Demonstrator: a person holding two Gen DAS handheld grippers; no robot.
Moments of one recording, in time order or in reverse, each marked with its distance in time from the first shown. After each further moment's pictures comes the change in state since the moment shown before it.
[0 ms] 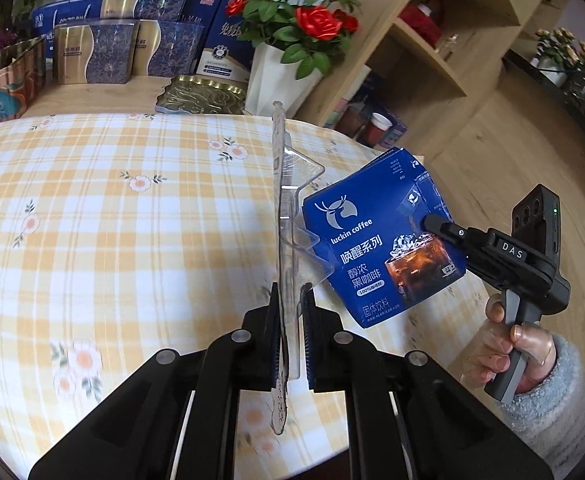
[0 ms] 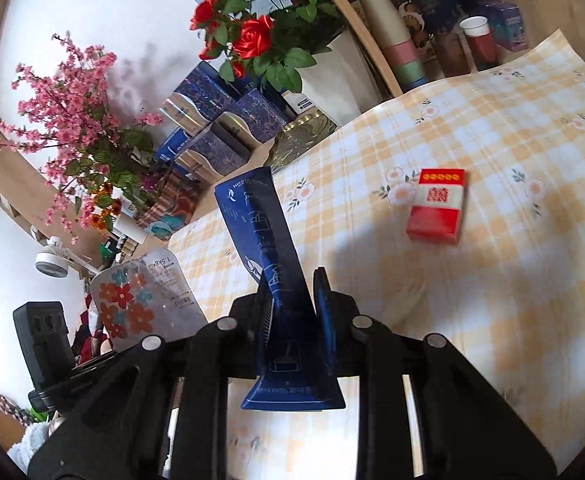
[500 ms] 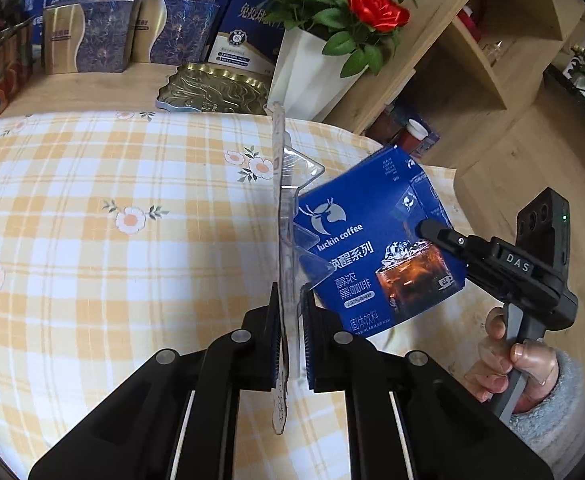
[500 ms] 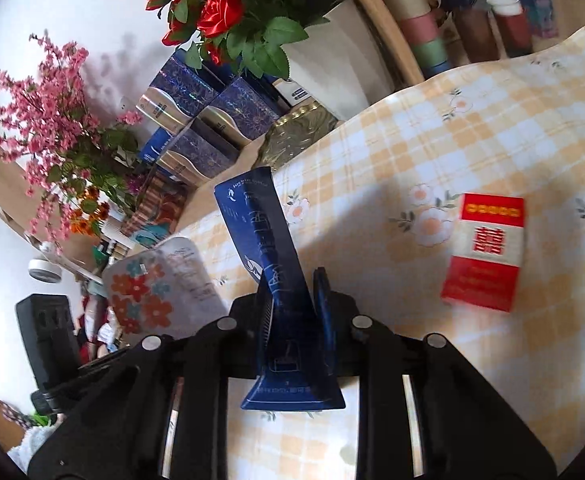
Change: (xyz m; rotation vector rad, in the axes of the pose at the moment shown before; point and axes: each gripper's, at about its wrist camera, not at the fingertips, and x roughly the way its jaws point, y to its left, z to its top) left arm 0.091 0.053 0.067 -0.048 0.029 0.020; right arm 0.108 -0.020 0.055 0.007 0.042 -0.016
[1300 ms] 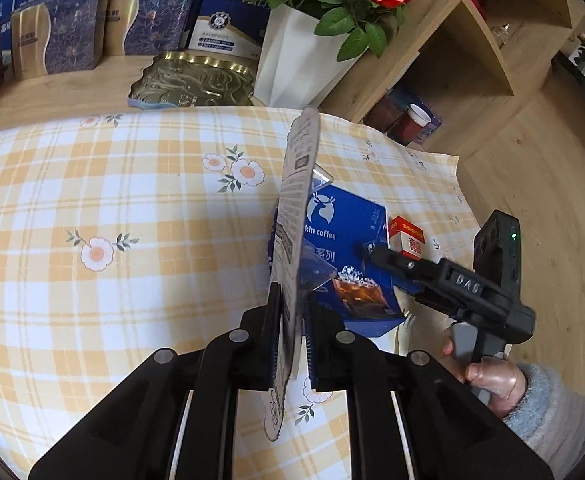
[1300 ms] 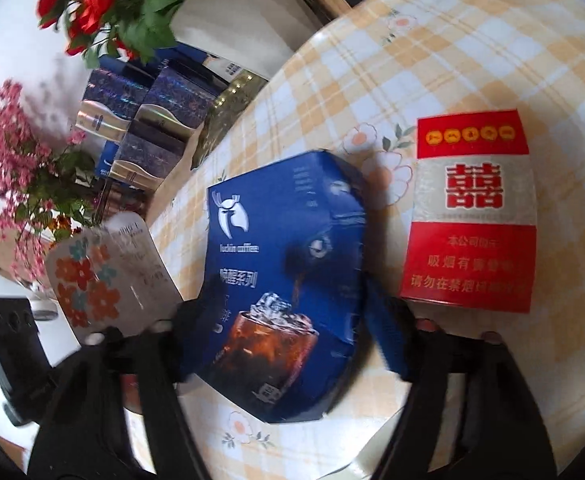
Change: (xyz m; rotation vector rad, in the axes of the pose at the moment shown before) left arm 0.051 -0.002 0.039 0.028 0.081 -0.015; right arm 0.063 -0.062 0.001 0.222 0.081 -0.005
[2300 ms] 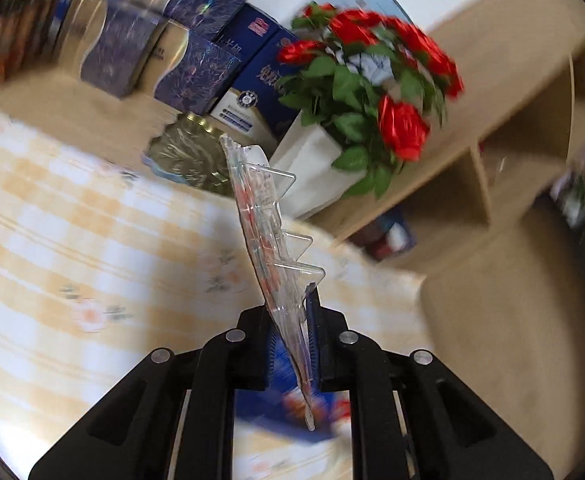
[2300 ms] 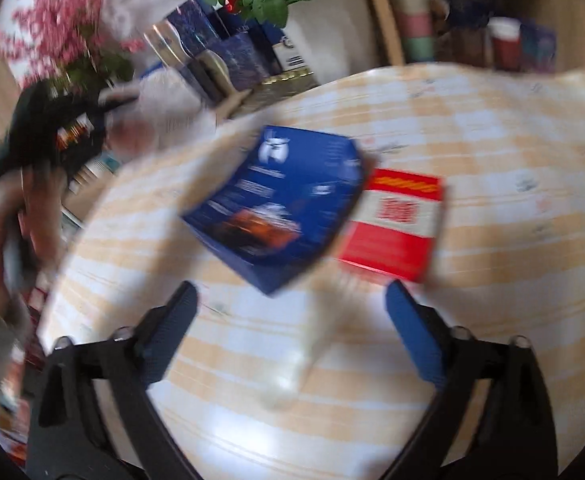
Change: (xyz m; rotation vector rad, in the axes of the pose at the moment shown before) left arm -0.040 0.022 0.042 -0.230 -0.294 -0.106; right arm -0.063 0.021 -0.071 -0.389 0.011 -0.095
